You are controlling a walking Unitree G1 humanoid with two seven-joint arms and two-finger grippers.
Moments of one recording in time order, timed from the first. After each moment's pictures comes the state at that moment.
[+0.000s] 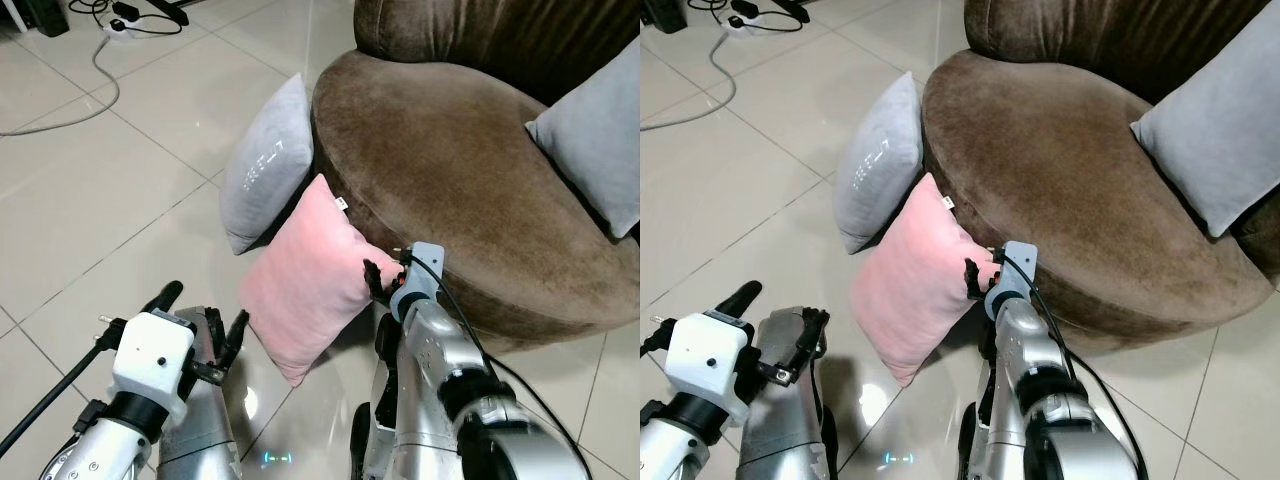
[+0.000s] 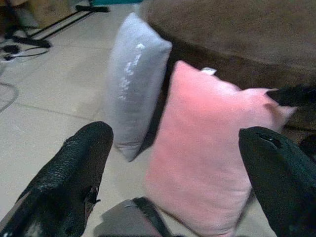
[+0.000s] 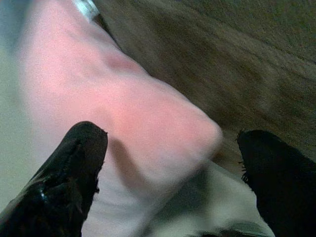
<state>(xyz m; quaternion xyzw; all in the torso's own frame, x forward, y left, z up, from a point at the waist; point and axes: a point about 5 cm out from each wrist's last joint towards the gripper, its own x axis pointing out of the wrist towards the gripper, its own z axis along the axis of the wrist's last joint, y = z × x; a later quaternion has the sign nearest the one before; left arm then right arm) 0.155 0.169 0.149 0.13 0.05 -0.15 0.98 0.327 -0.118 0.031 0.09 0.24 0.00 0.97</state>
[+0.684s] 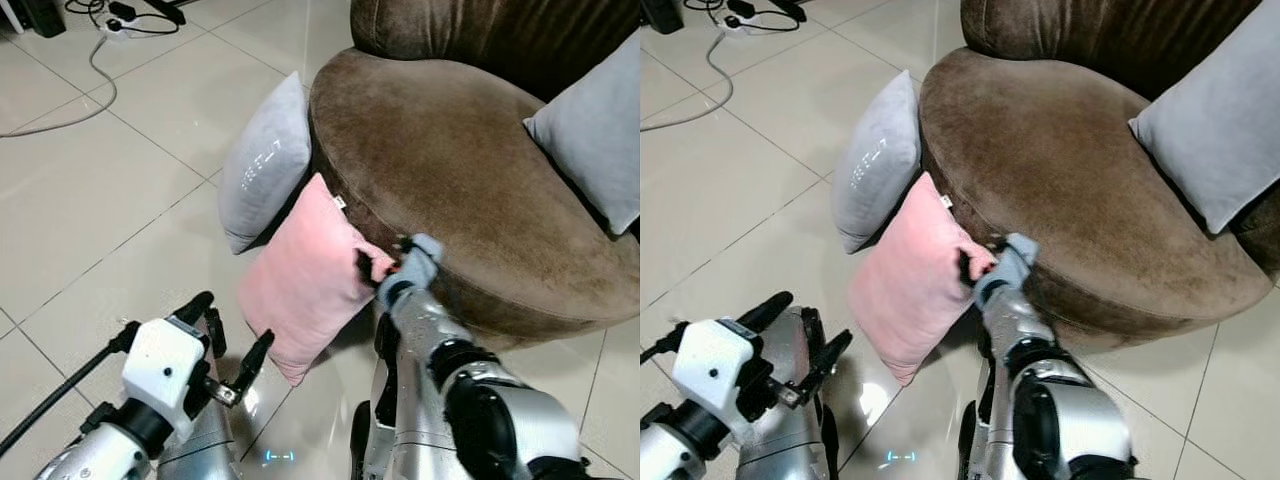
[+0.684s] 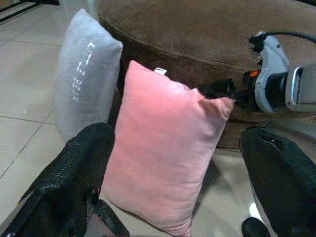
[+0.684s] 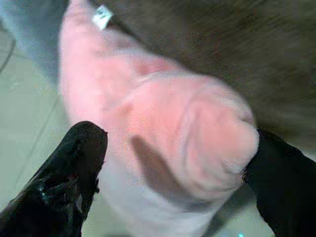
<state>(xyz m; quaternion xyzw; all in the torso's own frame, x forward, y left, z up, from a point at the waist) 0.144 0.162 0.154 0.10 0.07 -0.22 0.97 0.338 -0.091 0.040 0.27 0.25 0.03 0.93</state>
